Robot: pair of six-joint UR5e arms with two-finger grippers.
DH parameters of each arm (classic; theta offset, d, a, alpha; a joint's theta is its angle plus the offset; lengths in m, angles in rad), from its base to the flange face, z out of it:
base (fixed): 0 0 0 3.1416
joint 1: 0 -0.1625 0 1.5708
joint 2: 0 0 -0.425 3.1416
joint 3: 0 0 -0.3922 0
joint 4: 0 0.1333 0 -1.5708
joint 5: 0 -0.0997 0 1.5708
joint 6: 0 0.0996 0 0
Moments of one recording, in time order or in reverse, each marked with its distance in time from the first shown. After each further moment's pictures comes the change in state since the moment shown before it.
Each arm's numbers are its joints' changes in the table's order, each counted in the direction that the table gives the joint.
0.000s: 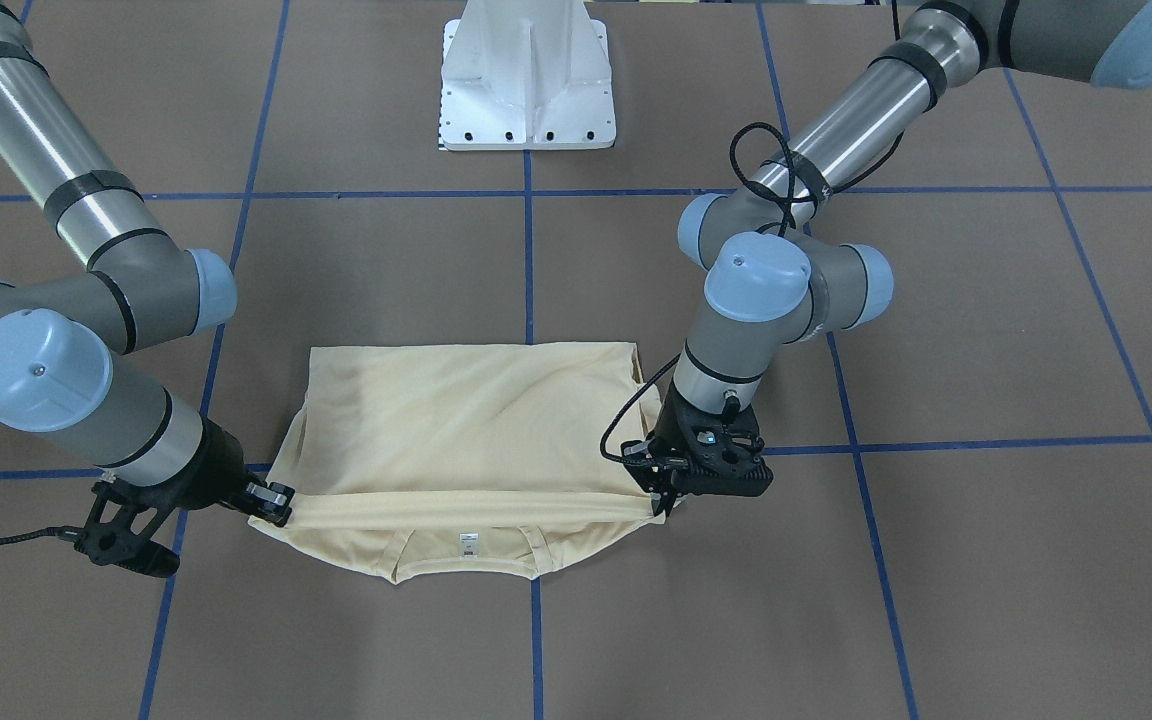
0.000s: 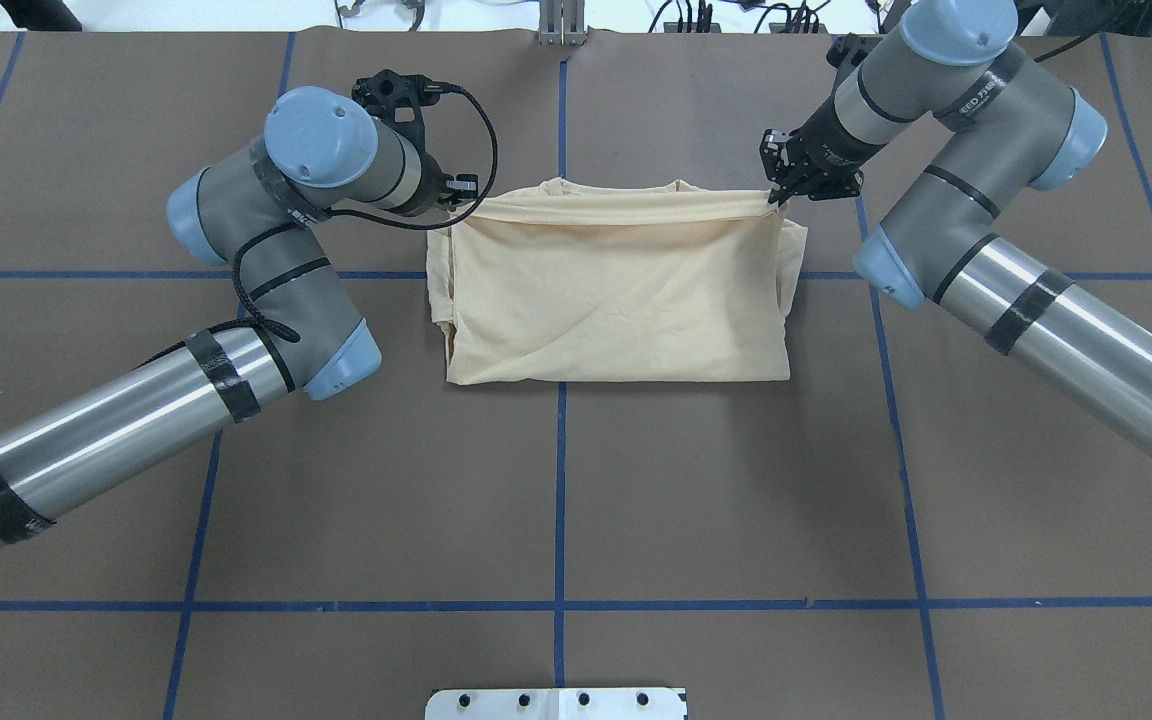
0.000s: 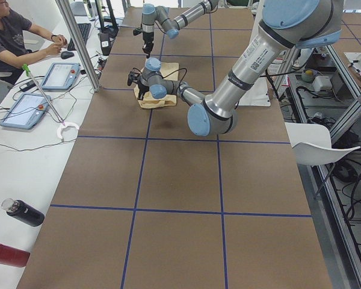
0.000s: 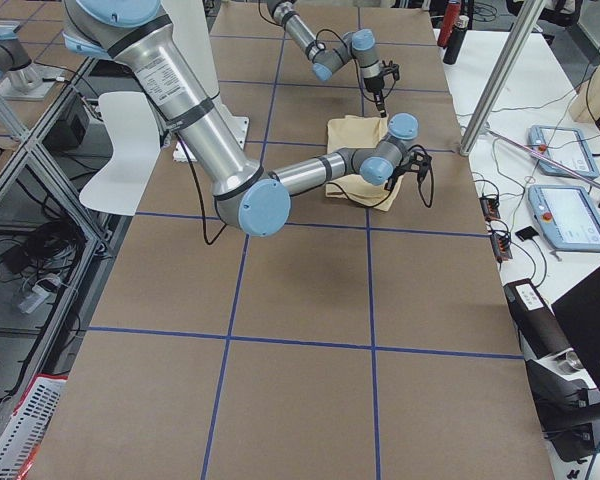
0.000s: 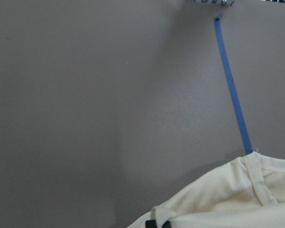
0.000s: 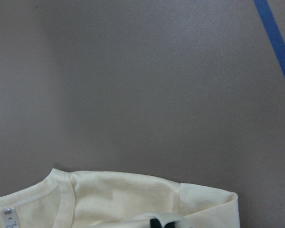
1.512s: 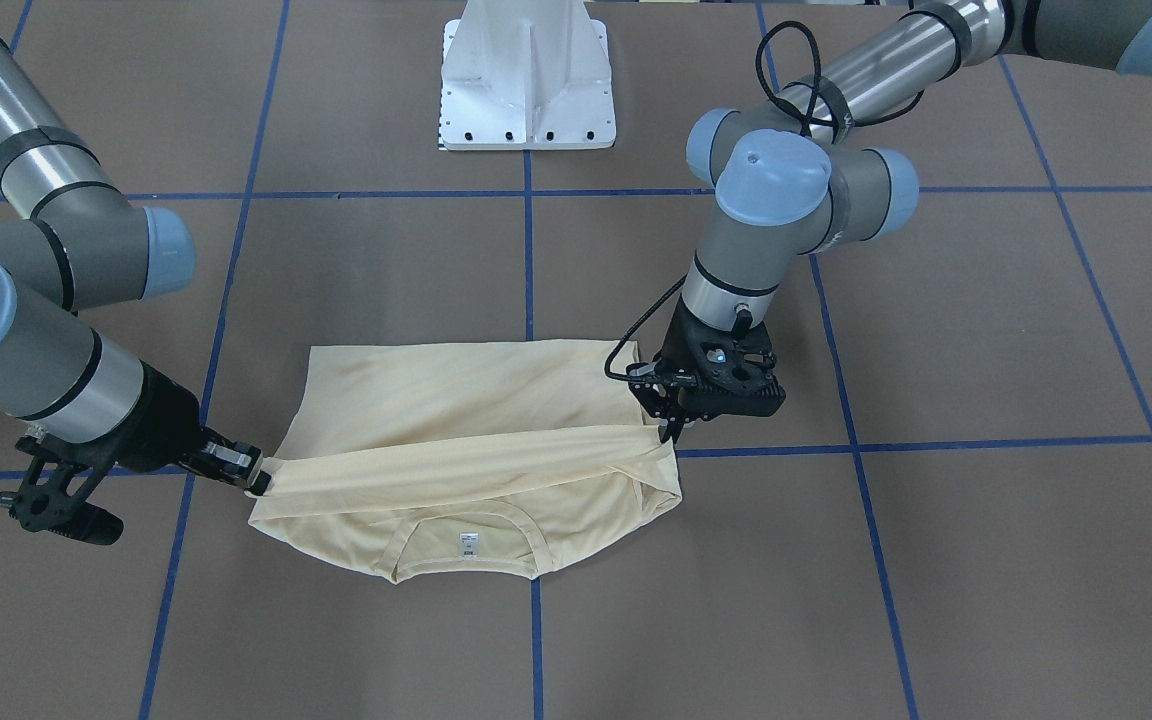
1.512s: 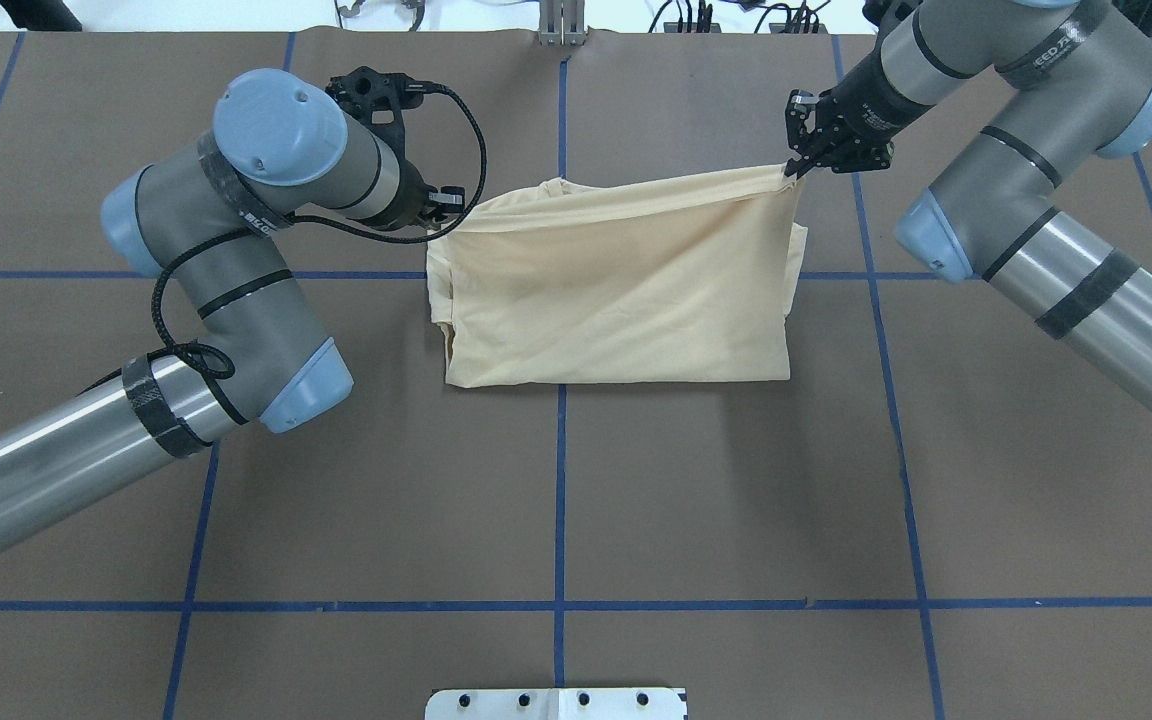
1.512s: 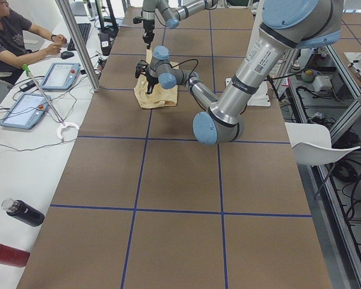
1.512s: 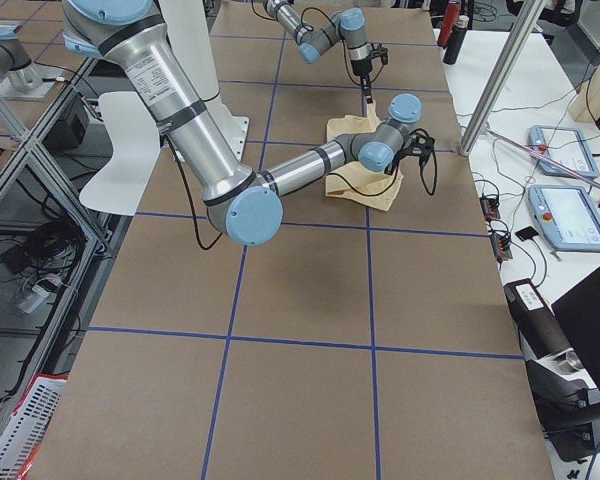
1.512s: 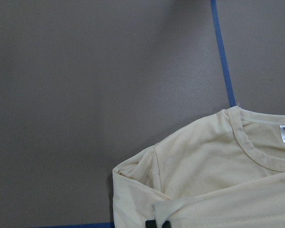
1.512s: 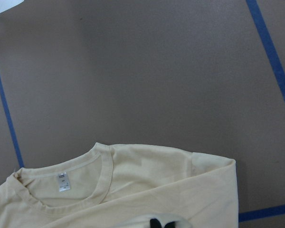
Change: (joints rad) left arm -0.004 -0.094 -0.297 0.244 0.046 0.003; right arm -0.062 0.049 0.149 -0.044 -0.096 0.001
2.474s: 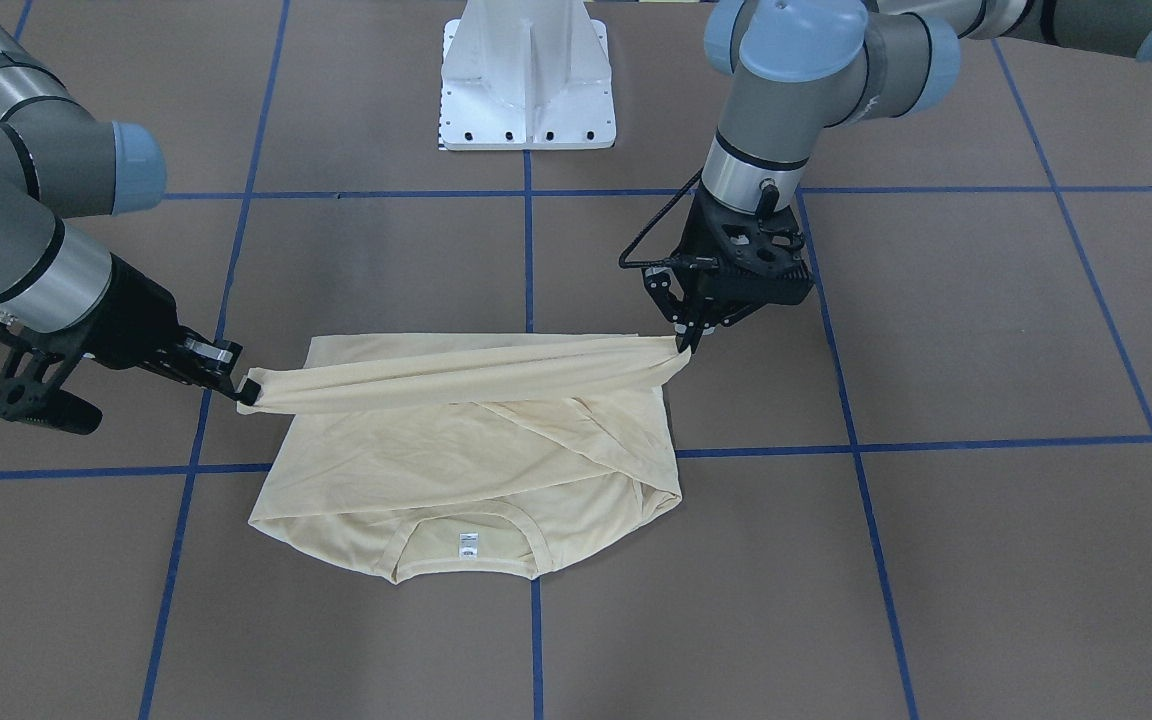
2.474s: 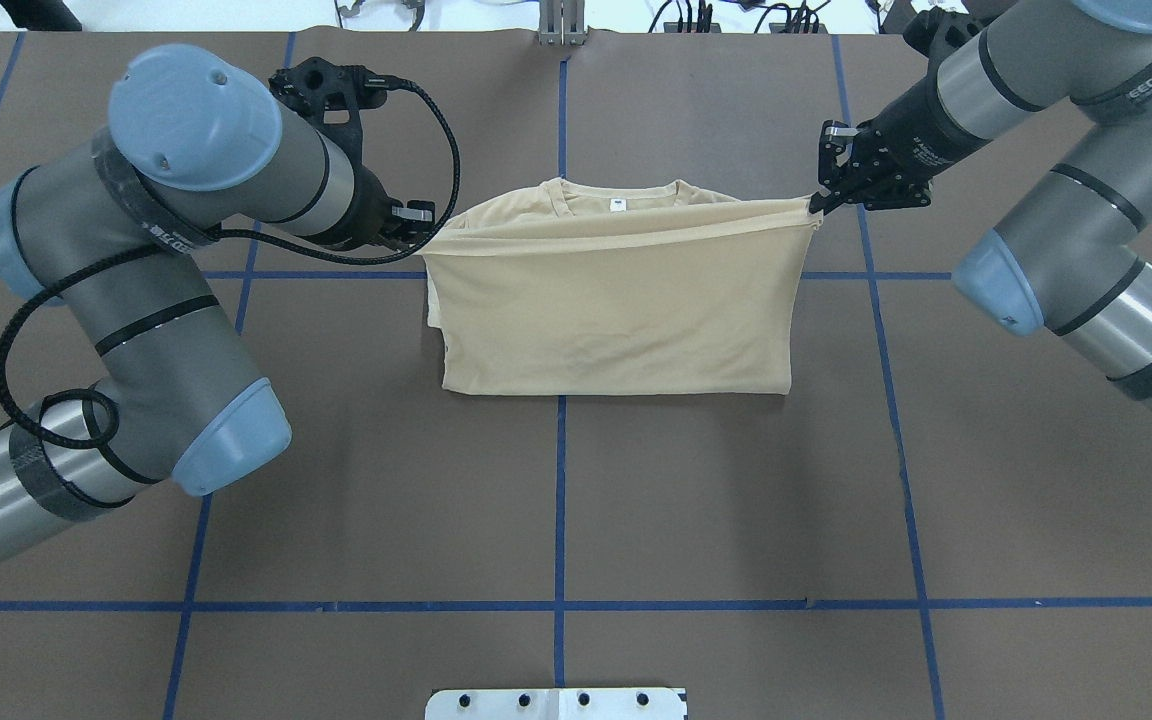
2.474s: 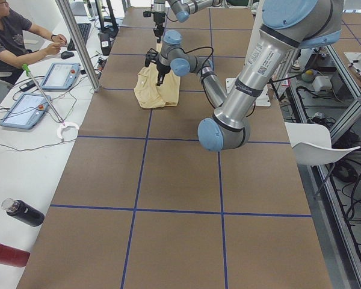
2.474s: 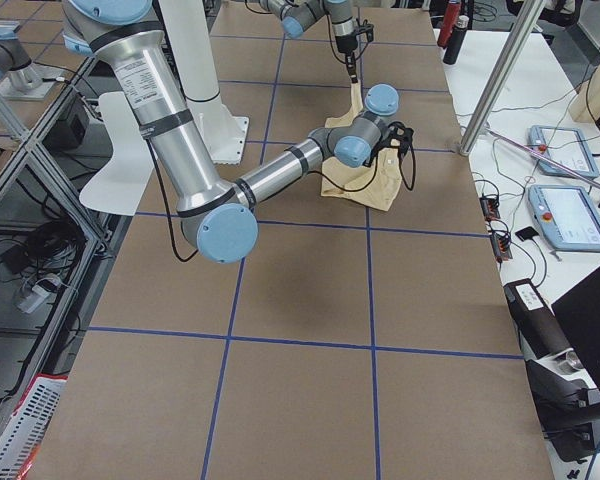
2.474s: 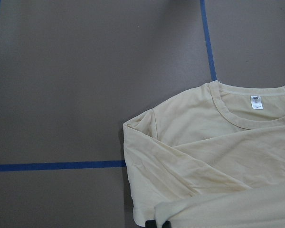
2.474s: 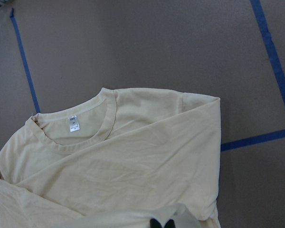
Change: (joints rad) left arm -0.010 -0.085 -0.339 0.289 0.020 0.009; right arm 0.001 0.133 0.280 -0.109 -0.057 0.003
